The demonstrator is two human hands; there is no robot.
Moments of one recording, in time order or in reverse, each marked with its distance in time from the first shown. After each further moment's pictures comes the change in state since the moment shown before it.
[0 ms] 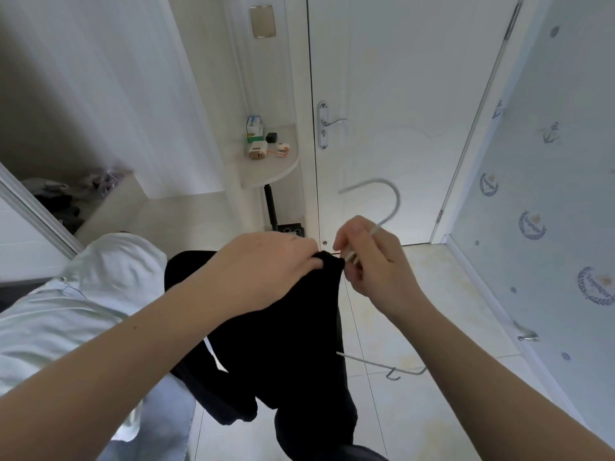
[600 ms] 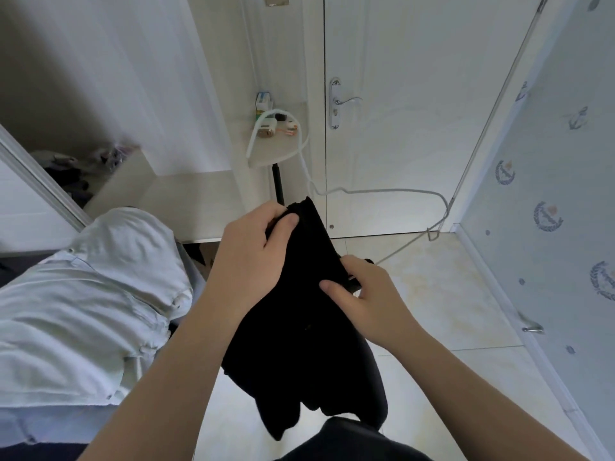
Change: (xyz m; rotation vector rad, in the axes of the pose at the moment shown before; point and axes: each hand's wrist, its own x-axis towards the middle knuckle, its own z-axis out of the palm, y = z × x) left_hand -0.014 0.004 0.042 -0.749 0.574 -0.482; right_hand -0.030 0.067 0.002 -0.499 -0.110 0.008
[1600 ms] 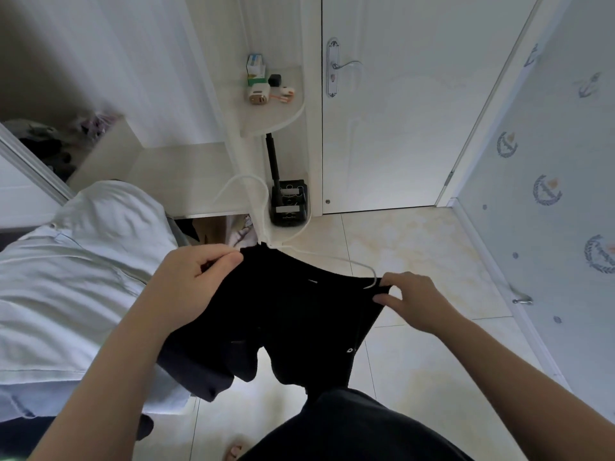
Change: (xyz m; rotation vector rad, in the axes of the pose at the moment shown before) left_hand -0.041 -0.089 -0.041 0.095 -0.268 -0.089; right_hand -0.026 0.144 -0.035 -0.533 -0.240 0.194
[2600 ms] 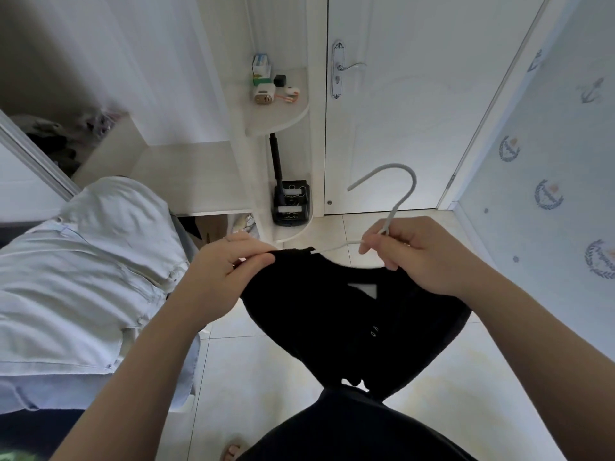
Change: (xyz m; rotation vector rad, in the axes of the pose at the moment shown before) left_hand 0.005 0.011 0.021 -0.127 -0.055 0.207; right_hand -0.012 -0.118 -0.113 0.483 -0.023 -0.147
